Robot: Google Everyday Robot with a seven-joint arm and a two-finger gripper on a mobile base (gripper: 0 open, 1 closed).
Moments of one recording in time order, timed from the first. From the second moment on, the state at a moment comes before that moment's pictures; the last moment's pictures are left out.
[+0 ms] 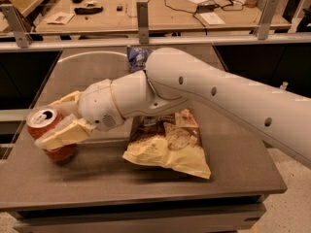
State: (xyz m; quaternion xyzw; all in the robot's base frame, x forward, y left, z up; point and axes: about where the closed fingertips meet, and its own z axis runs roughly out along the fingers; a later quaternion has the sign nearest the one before) arm 0.428 0.203 0.905 -0.63 0.50 0.43 0.41
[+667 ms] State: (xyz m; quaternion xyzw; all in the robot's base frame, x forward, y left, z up) arm 0.446 0.191 0.929 -0.66 0.49 0.41 0.39
